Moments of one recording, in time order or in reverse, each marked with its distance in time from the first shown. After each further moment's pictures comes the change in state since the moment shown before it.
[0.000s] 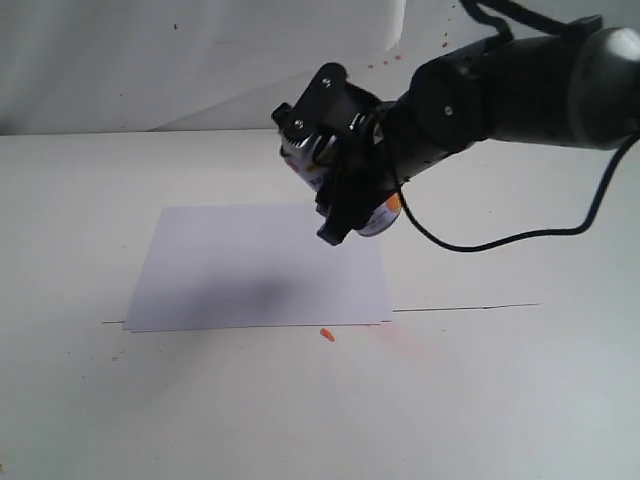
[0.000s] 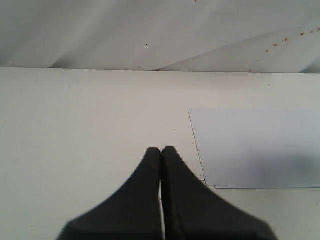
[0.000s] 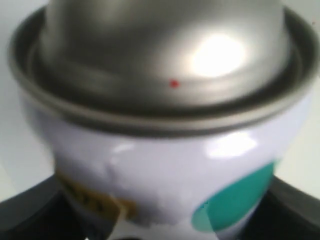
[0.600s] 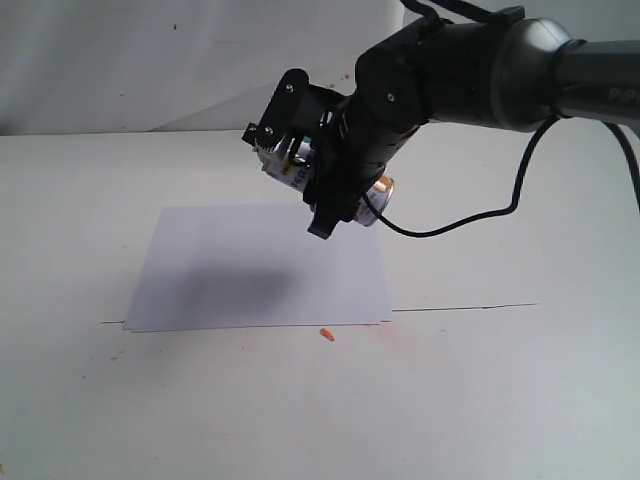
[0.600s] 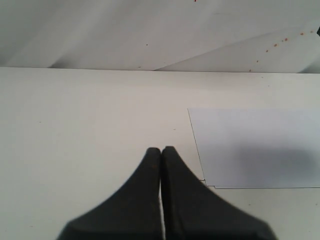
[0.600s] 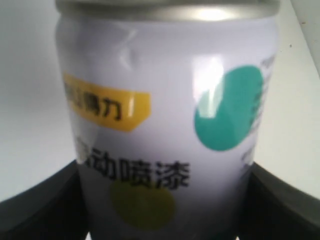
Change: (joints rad) left arm 0.000 0.000 0.000 0.000 0.000 0.000; right arm 0.029 0.118 -0.205 -0.129 0.193 0.019
